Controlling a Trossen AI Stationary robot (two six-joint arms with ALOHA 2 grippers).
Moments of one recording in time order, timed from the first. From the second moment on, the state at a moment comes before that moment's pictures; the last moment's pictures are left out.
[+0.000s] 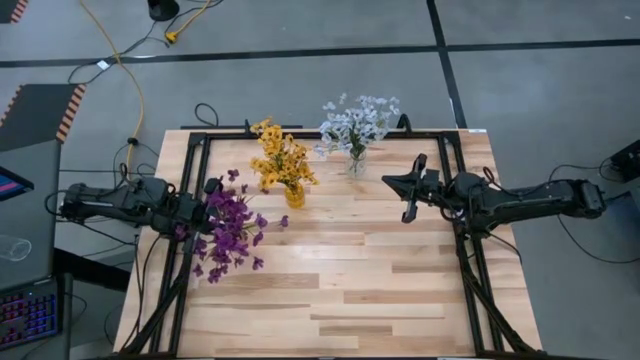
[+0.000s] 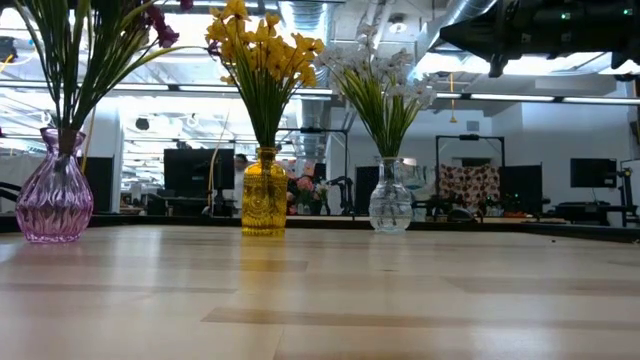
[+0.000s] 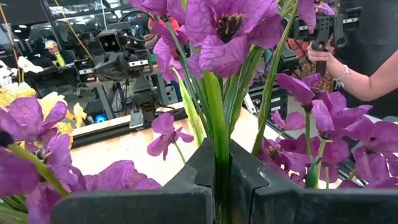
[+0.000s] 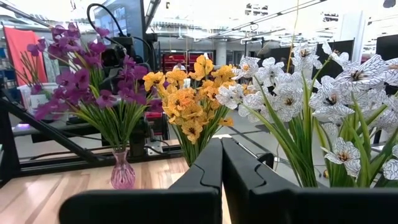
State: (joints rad) left arm -0.13 0.31 0.47 -0.21 0.15 0.15; right arm -0.05 0.71 0.32 0.57 0.24 -0.03
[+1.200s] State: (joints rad) left arm -0.13 0.31 0.60 -0.39 0.11 0.07; right arm -0.05 0.71 0.32 0.57 0.24 -0.03
